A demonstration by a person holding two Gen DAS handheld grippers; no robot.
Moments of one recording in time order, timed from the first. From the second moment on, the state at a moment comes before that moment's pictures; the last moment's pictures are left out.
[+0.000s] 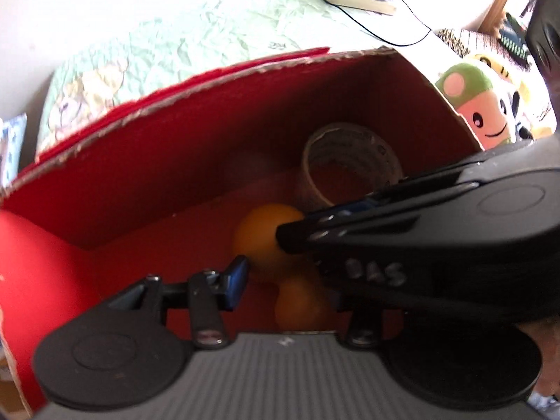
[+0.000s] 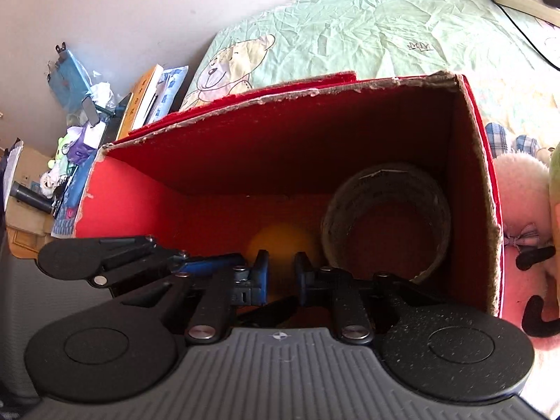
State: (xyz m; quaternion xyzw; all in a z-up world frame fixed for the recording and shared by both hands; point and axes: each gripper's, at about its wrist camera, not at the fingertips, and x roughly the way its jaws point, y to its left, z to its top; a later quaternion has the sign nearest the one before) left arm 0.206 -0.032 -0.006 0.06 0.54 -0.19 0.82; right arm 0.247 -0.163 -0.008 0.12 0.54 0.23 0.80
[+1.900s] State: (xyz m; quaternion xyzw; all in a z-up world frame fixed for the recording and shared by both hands) left arm 0.207 0.008 -0.008 0.11 0.51 -0.02 0.85; right arm 0.237 -0.145 -0.013 0.09 0.51 0.18 0.83
